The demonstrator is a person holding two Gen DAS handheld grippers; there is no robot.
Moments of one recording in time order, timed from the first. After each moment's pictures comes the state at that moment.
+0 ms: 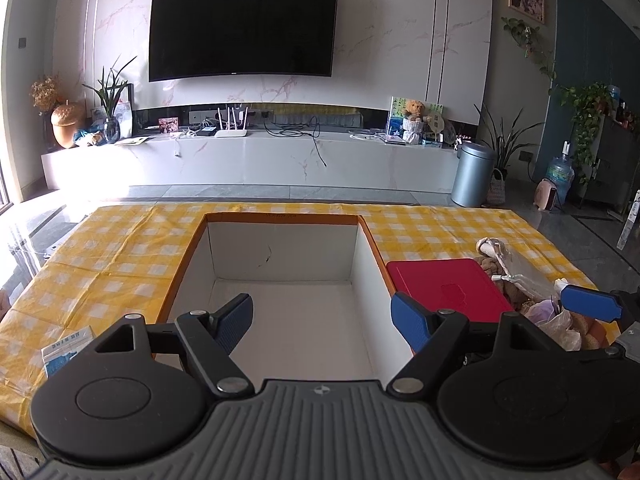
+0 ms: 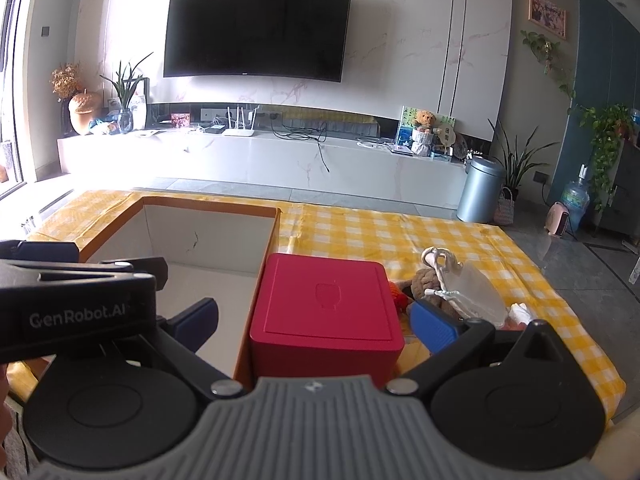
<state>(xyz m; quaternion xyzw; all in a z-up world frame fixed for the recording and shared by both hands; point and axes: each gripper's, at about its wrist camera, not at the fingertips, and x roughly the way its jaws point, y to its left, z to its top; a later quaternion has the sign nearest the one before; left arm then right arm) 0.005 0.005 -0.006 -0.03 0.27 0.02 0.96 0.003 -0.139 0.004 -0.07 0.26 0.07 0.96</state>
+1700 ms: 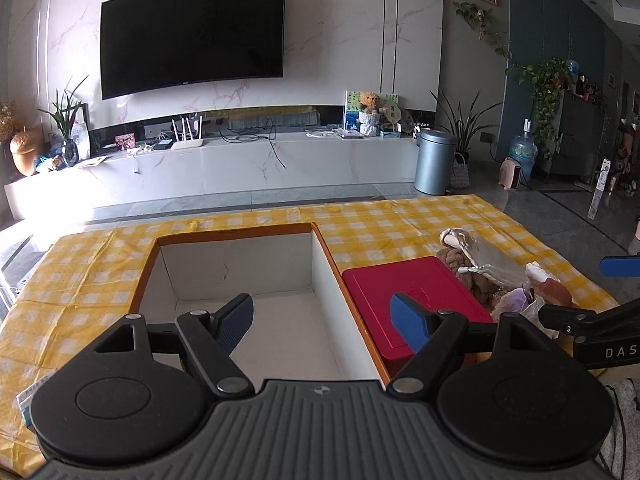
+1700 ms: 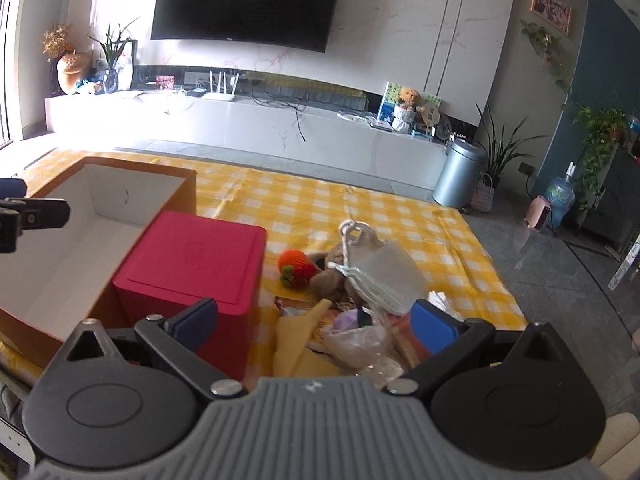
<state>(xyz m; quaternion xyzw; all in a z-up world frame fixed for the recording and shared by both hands) 0.028 -0.018 -0.002 0.00 0.28 -0.05 0.96 0.028 -0.253 0.009 -0.11 0.31 0.05 0.94</state>
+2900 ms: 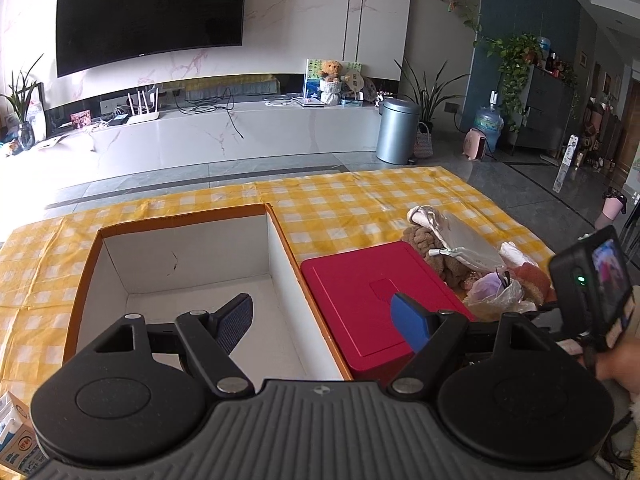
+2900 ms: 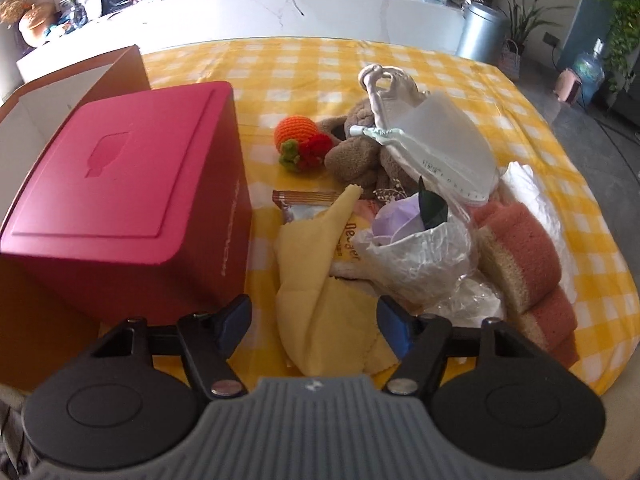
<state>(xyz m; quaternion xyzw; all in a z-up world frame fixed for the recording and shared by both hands) 0.060 -0.024 -0.009 0.00 0.31 -0.11 0.94 0.125 -0.248 -0.091 -0.04 0.49 0.04 0.87</state>
